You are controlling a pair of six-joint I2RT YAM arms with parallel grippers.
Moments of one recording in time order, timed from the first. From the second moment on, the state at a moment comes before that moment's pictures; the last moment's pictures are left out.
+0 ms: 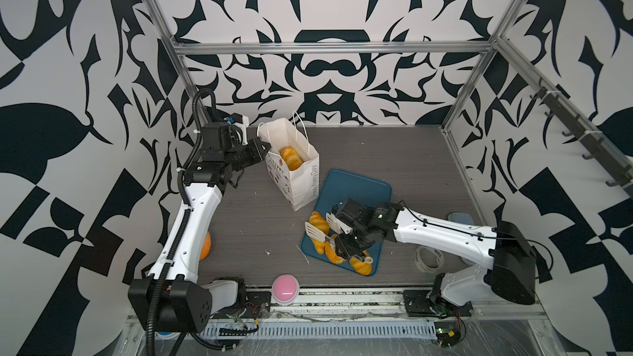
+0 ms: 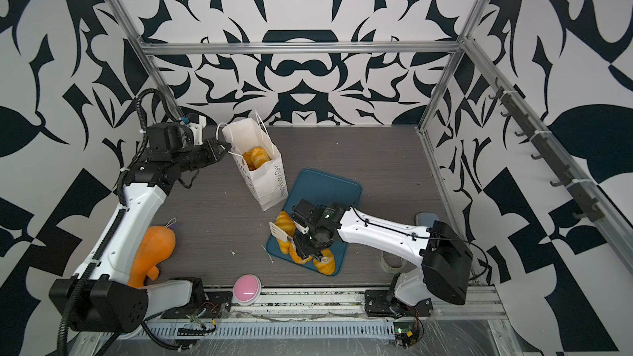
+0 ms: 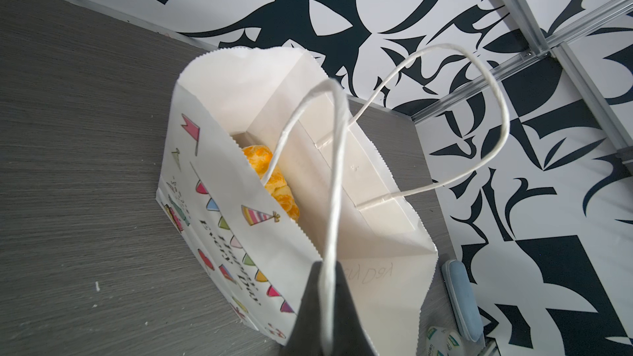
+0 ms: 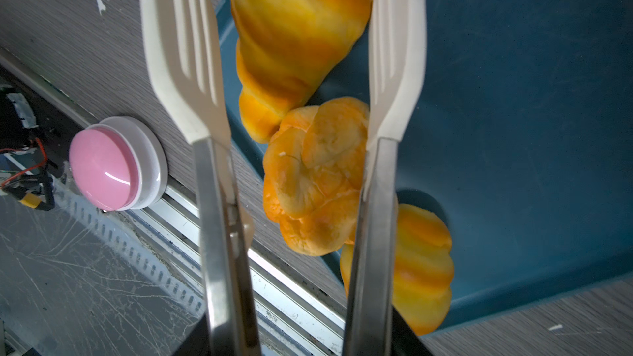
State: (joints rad) left arm -0.07 1.25 1.28 -0.56 0.50 -0.45; right arm 1.04 1.46 1.05 -0.84 -0.17 0.57
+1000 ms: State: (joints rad) left arm -0.07 1.25 1.28 -0.56 0.50 -0.45; right arm 1.06 1.42 1.06 -0.86 -0.06 0.56
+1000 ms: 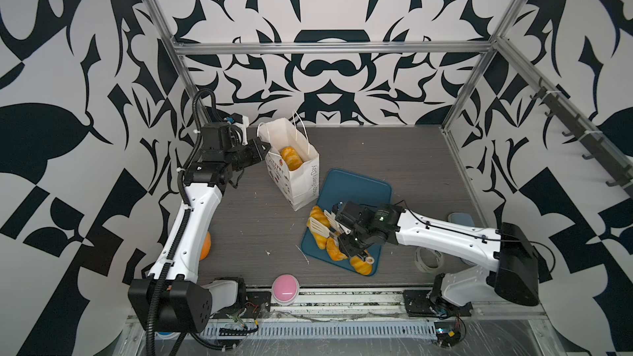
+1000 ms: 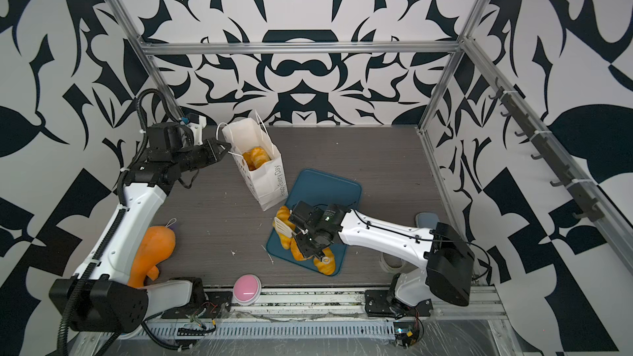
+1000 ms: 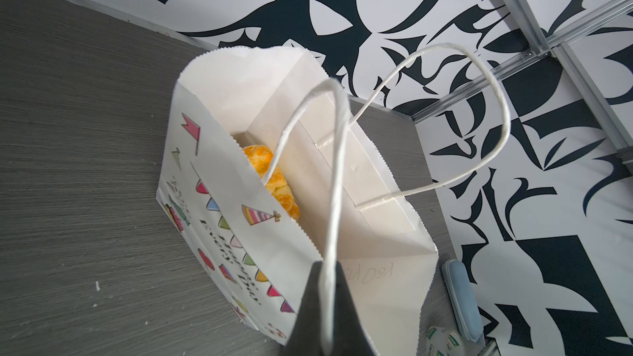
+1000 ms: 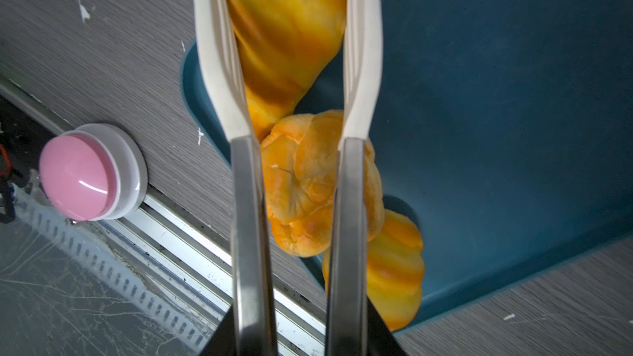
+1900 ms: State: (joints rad) left arm -0.07 1.25 1.28 -0.56 0.50 -0.45; right arm 0.79 1.10 1.01 -0.81 -0.04 0.59
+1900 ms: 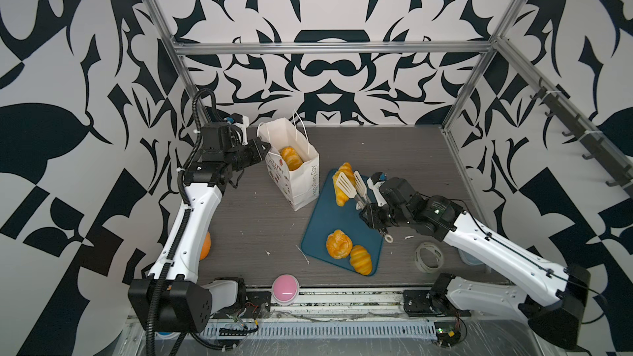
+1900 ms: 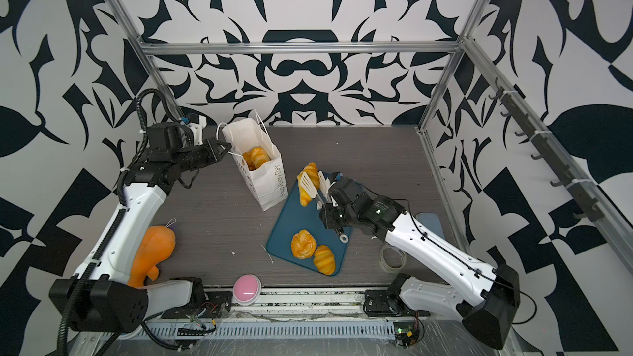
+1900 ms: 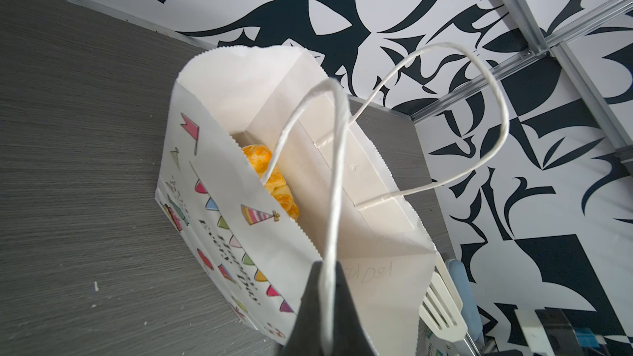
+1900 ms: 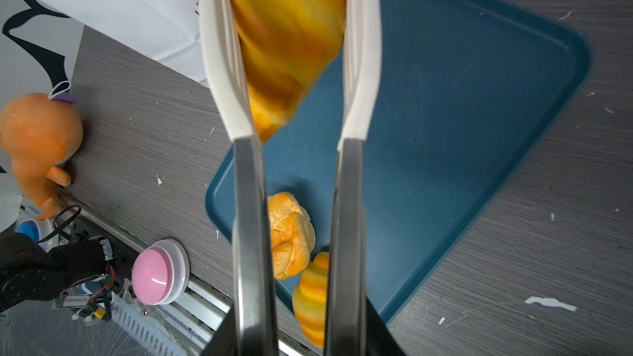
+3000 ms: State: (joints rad) left arm -0.07 1.25 1.28 -0.56 0.51 -0.45; right arm 0.76 1.08 1.14 -0.59 -0.30 0.51
